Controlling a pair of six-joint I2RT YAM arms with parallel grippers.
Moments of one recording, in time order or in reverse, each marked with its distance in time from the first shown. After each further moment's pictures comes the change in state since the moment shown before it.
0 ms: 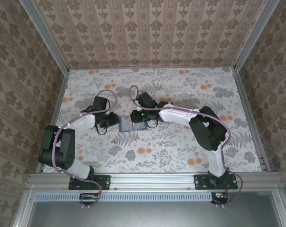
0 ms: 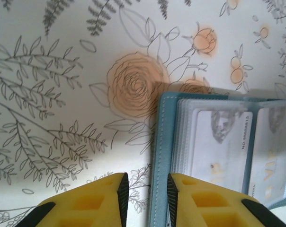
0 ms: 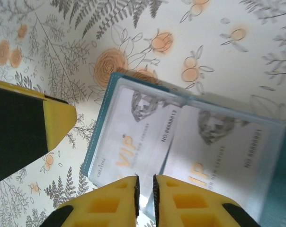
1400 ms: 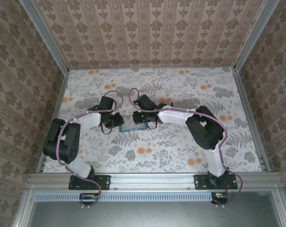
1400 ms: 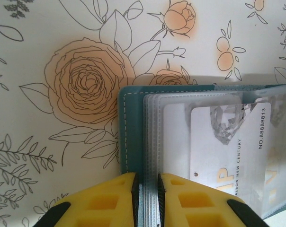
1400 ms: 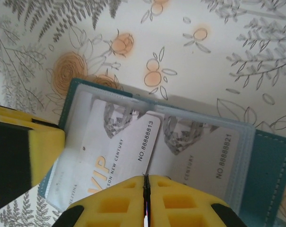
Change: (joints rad) left arm -0.075 0.095 0.042 0.030 -0.006 0.002; right arm 0.019 0.057 -0.005 0.030 0.101 -0.002
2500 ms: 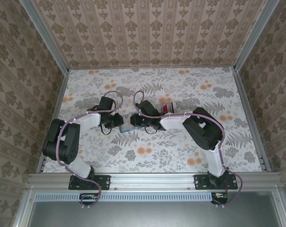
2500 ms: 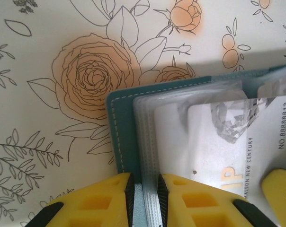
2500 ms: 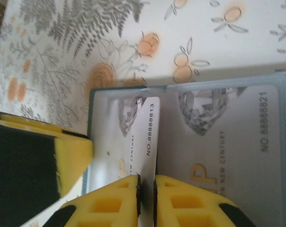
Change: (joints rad) left arm 0.000 -0.007 -0.007 -0.004 -0.001 0.000; right arm 0.018 -0.009 -0.193 0.370 -0.064 0.209
